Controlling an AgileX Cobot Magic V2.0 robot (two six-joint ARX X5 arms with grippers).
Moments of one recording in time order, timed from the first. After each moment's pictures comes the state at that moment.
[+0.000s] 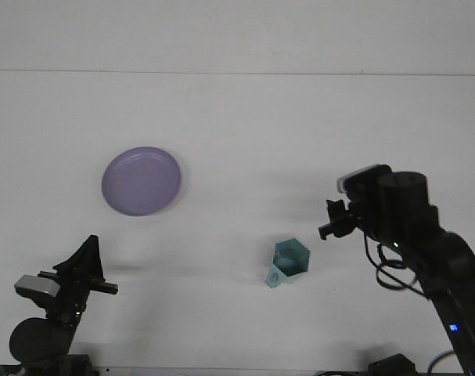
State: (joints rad) left arm 0.01 0.03 0.16 0.14 0.20 -0.28; right arm 0.28 1.06 1.25 -0.87 -0.11 -0.04
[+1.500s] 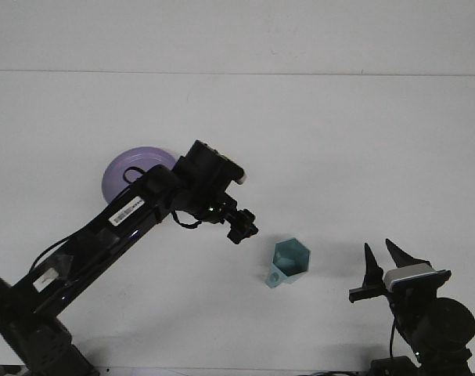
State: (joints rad) left arm -0.69 1.75 1.72 -0.89 0.44 -0.02; right arm 0.10 0.27 0.54 -0.49 -0.10 -0.02
